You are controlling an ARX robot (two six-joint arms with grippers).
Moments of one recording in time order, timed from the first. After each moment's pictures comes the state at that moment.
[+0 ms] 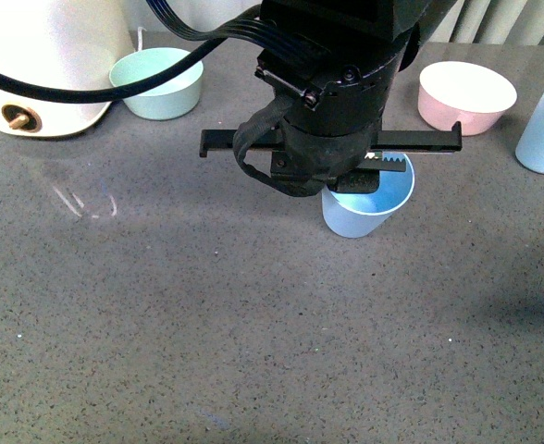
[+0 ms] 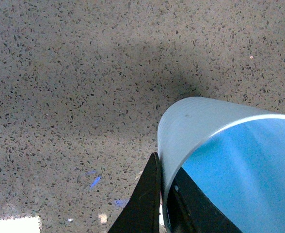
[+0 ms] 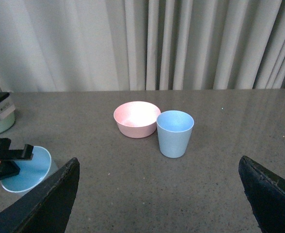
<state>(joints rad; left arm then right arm) -0.73 2.15 1.45 -0.33 -0.19 -0.57 0.00 0.00 0.02 0.00 0.00 0.00</state>
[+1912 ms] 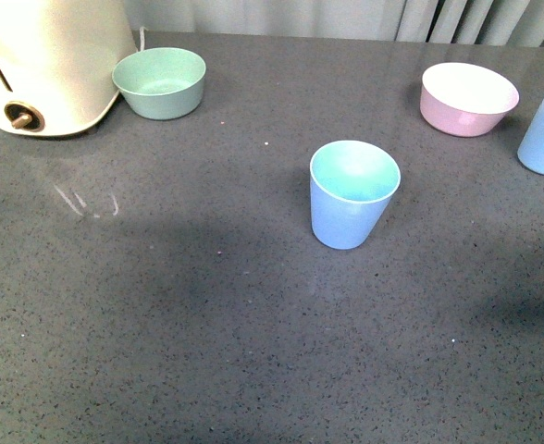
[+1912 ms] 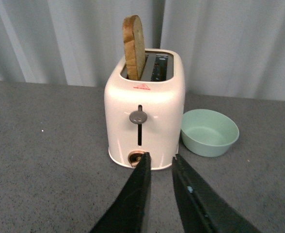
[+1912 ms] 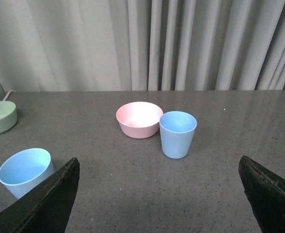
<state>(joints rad) -0.06 1.35 0.20 1.13 -0.05 -0.02 0.00 0.00 0.02 0.00 0.00 0.00</state>
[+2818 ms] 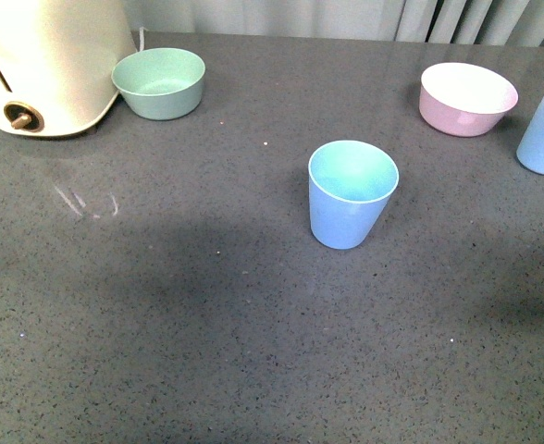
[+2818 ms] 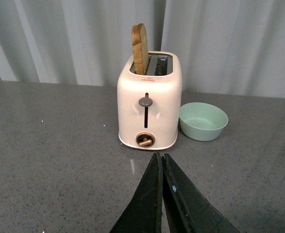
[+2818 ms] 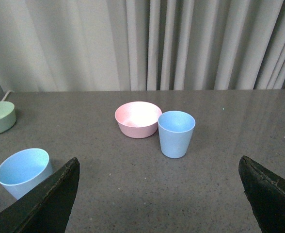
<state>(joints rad) 0.00 0.71 0.02 0.68 0.00 -0.01 0.00 0.00 0.02 0.00 0.00 0.00</state>
